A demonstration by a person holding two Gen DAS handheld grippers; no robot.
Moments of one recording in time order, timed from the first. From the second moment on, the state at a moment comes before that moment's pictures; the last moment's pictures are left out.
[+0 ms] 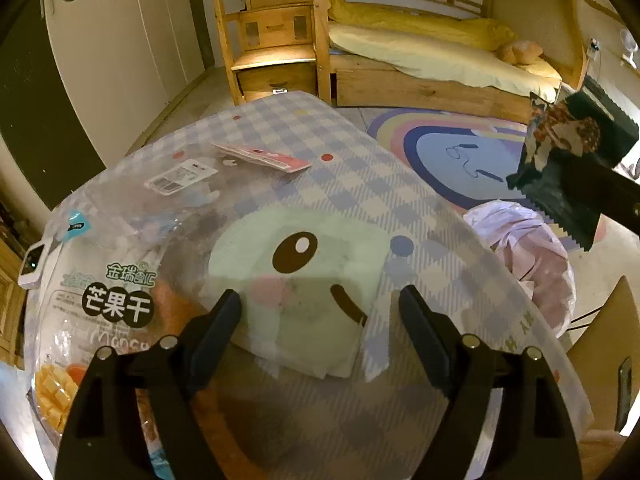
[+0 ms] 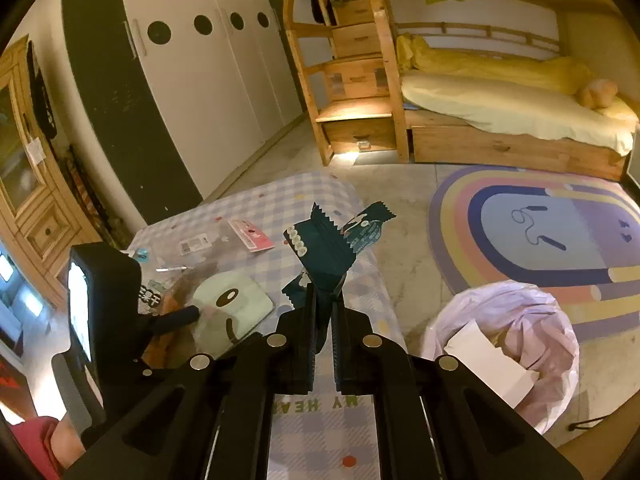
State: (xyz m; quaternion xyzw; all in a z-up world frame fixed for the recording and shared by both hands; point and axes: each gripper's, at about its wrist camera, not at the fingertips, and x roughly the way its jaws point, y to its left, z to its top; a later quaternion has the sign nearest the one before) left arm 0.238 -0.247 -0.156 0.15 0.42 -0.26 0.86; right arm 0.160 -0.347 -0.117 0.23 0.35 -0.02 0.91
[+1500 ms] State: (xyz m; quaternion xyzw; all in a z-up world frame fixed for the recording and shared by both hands) left arm 0.133 -0.398 -0.146 0.08 0.36 -0.49 0.79; right arm 0.067 -0.505 -0.235 0.28 0.42 -0.17 0.85
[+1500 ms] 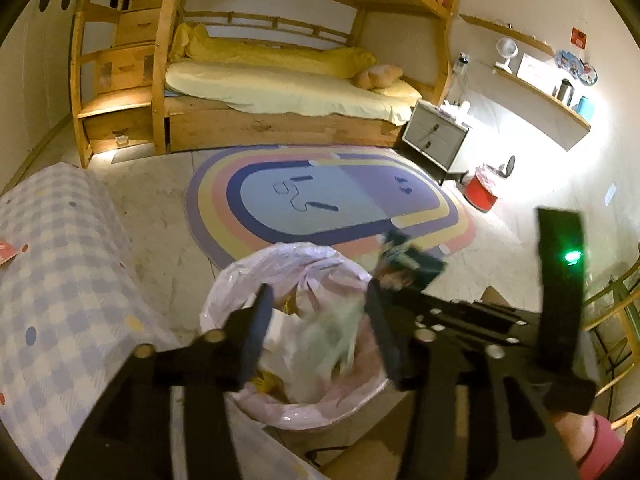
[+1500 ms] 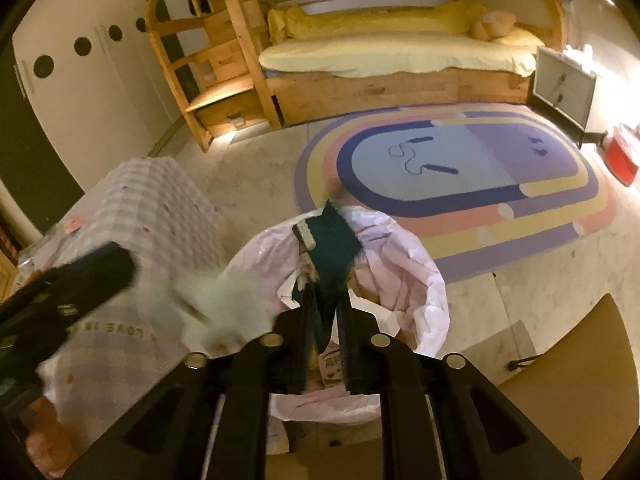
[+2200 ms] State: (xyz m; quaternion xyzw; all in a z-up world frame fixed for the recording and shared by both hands) left arm 0.131 -0.255 -0.077 0.04 0.29 -0.39 0.87; right arm 0.069 -0.431 -0.133 0.25 0.36 -0.11 0.89
